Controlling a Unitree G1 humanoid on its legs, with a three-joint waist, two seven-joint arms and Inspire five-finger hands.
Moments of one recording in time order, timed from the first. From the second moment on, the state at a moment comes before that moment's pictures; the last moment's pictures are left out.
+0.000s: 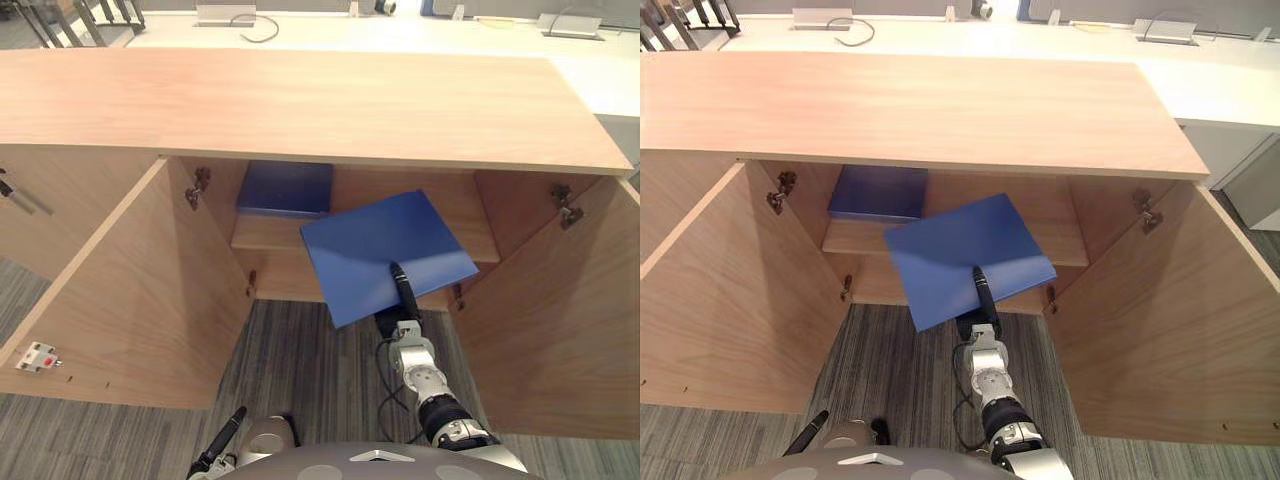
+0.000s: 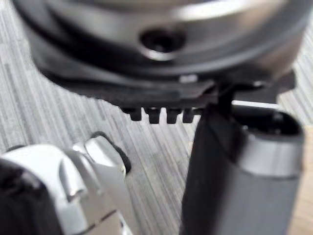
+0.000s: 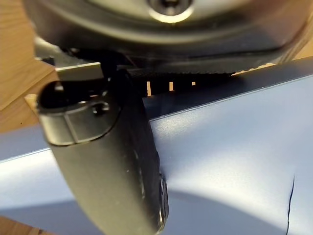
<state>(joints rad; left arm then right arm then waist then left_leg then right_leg) 0.15 0.01 0.44 1.11 -0.57 0.00 0.11 -0.20 0.06 0.08 0.79 1.45 -0.21 -0.02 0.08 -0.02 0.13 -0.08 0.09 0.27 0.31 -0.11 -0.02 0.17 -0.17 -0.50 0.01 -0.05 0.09</state>
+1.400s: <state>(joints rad) 0.12 0.00 0.30 1.02 -0.30 -0.06 0.11 -0.39 0.01 -0.01 0.19 1.43 -0.38 -0.05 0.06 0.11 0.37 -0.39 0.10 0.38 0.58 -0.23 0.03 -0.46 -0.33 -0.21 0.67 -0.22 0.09</state>
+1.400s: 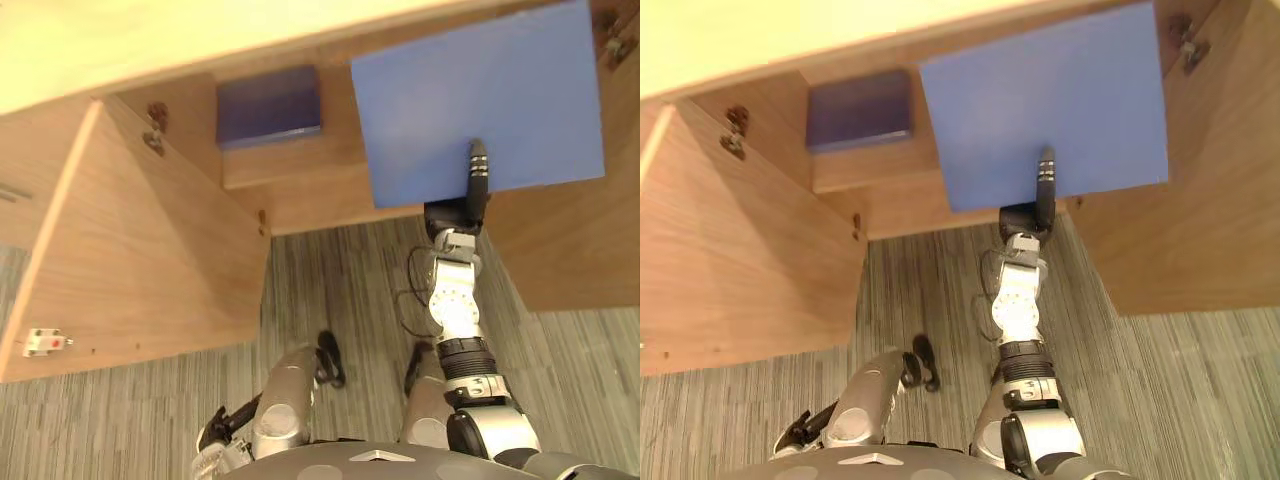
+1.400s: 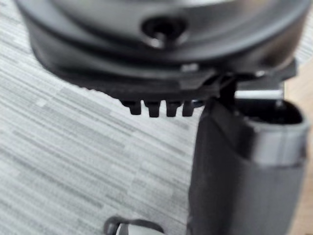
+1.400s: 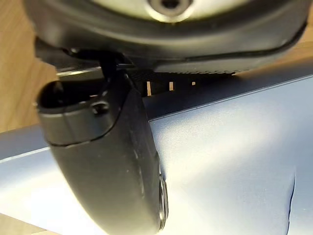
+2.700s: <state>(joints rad) 0.12 -0.04 0.31 0.88 -0.35 -0.10 0.08 -1.31 -0.28 -0.46 0.98 1.42 -0.26 -0.30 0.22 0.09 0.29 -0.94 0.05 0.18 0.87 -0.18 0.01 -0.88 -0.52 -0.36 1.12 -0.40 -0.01</state>
